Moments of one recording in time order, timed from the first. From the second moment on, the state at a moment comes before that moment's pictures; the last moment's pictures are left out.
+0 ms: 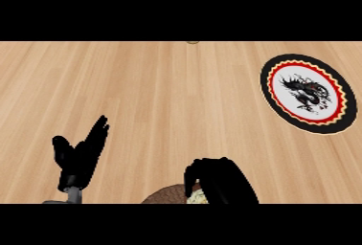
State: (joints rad) left arm 0.02 0.18 -0.13 -1.47 0.18 0.11 0.19; right arm -0.15 -0.18 0.77 -1.91 0.77 0.12 0.63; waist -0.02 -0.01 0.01
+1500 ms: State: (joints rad) left arm 0.02 0.15 -0.13 -1.49 0.15 0.09 0.20; right arm -0.22 -0.28 0.04 -1.57 0.68 -0.68 0.34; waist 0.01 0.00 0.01
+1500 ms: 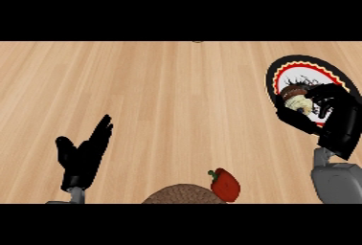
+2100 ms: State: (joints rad) left arm 0.00 0.14 -0.13 -1.48 0.13 0.09 0.22; right arm -0.53 -0.43 -0.26 -0.91 0.34 -0.64 -0.18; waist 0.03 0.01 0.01
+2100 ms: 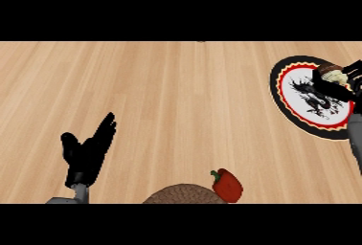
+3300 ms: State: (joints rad) left arm -0.02 0.13 -0.13 -1.47 0.13 0.07 0.21; right arm -0.74 -0.57 -0.52 -0.31 0.13 -0.27 -0.56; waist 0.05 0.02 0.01
